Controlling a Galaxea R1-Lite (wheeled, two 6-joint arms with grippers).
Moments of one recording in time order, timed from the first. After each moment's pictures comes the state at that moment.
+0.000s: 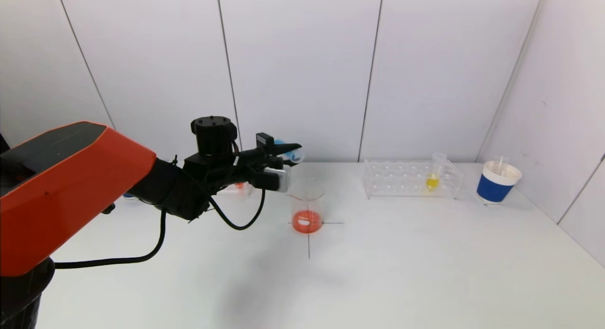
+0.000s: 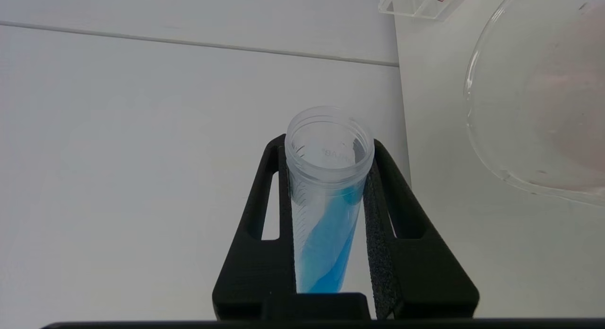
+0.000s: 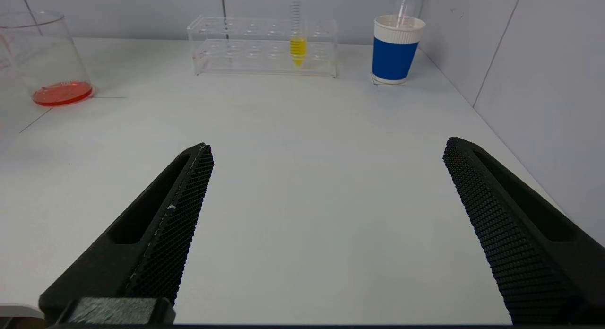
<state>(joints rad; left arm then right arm) -0.38 2.18 -1.22 -0.91 -0.63 1.45 0.01 0.00 0.00 -0.01 -0.03 -0.02</state>
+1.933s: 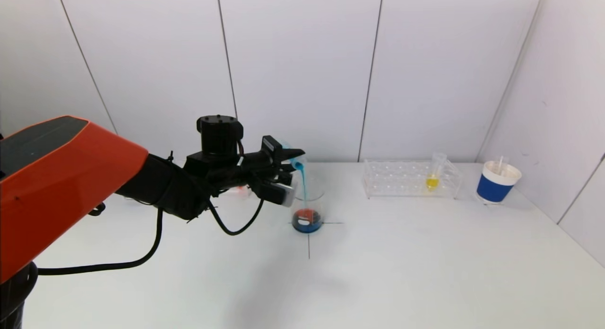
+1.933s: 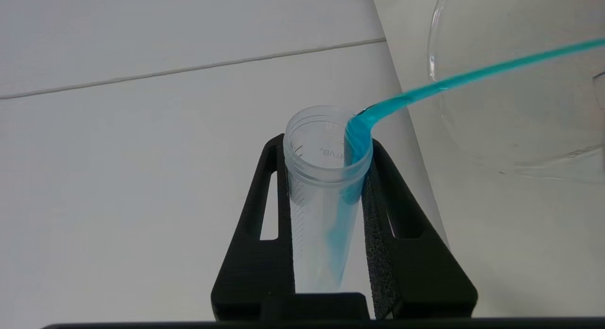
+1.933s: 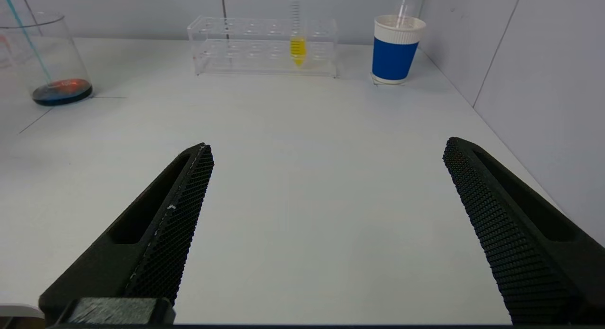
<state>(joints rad) -0.42 2.13 -1.20 -0.77 -0.54 1.73 0.01 0.00 0.00 -0.01 -0.03 -0.02</state>
